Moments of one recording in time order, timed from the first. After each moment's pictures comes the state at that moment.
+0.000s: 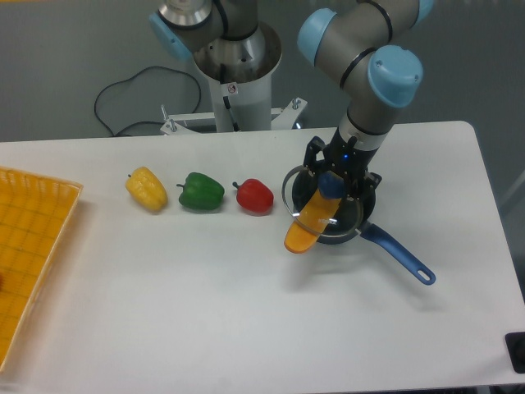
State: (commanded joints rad) arm 2.76 -1.77 -1.79 -1.24 1.34 1.31
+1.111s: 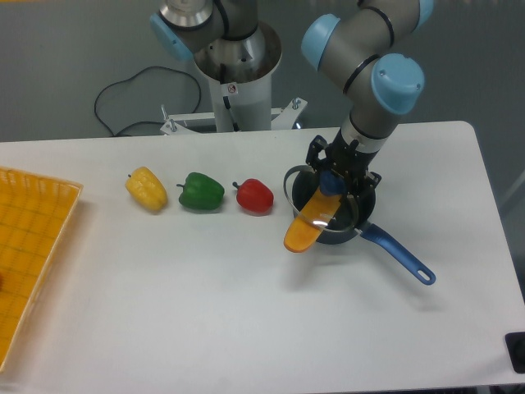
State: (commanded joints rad) arm 2.78 -1.78 -1.80 -1.25 1.37 1.35
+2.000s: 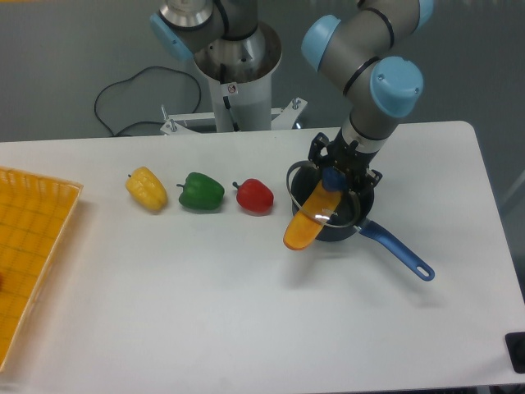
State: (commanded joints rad) arm 2.77 -1.79 -1.80 -1.27 1.42 1.35
